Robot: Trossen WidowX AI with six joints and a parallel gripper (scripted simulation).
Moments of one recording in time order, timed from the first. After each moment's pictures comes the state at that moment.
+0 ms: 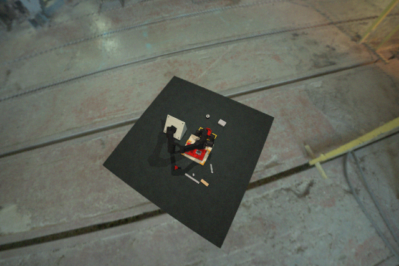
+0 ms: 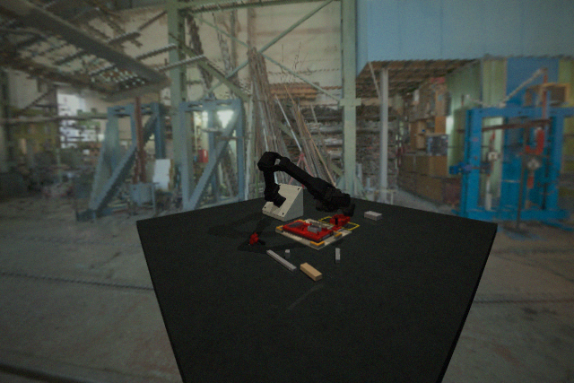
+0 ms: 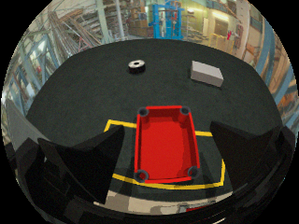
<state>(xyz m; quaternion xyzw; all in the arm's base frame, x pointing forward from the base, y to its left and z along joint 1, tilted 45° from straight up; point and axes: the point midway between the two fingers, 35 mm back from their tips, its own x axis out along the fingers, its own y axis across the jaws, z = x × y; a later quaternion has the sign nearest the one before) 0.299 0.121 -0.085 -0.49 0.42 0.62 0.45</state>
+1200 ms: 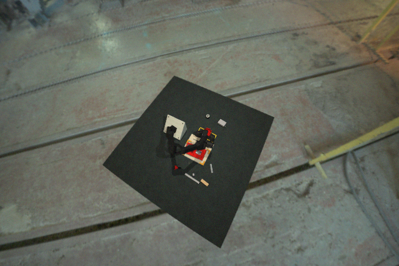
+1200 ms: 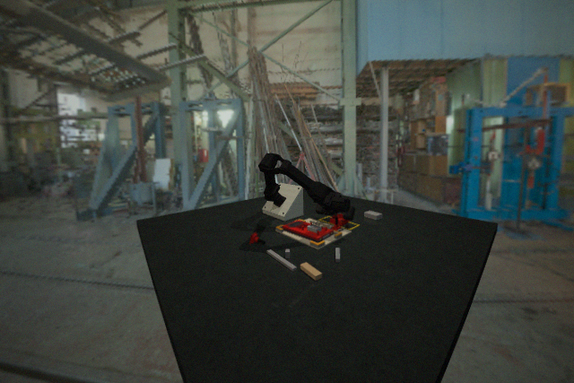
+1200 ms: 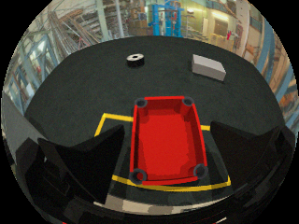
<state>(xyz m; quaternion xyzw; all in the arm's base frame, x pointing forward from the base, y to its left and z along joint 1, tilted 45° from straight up) 0.301 0.108 -0.098 -0.49 0.41 0.62 0.45</state>
